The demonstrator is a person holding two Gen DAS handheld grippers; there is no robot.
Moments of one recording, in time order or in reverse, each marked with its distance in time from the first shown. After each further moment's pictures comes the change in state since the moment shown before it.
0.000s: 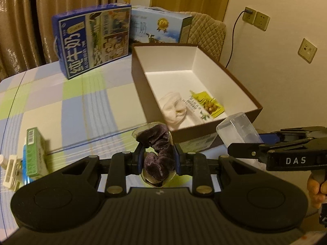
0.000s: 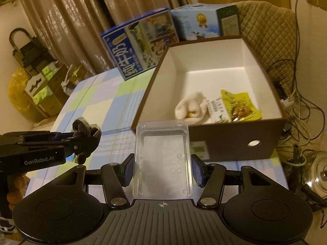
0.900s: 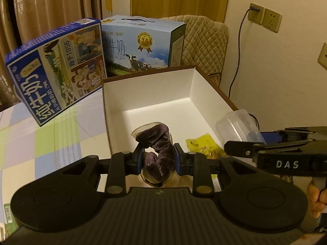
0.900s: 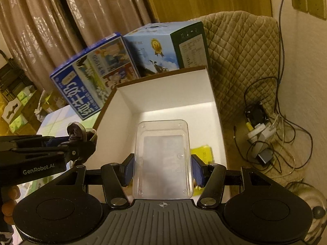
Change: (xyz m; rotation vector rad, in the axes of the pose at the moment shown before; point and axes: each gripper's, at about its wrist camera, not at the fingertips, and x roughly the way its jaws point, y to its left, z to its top) left arm 0.129 -0.048 0.126 0.077 0.007 0.038; right arm 0.061 -0.101 0.117 0.049 -0.053 -0.090
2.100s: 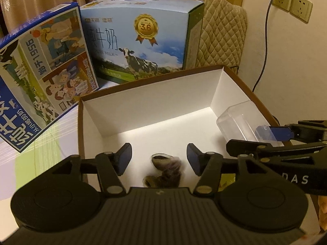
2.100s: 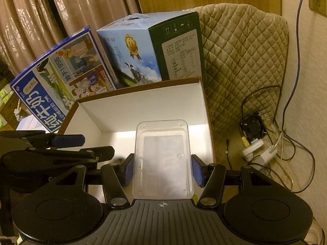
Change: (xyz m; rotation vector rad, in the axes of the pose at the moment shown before) left arm 0.127 0.010 0.058 0.027 0.079 0.034; right arm 0.097 -0.029 0.064 -0.023 0.033 -0.067
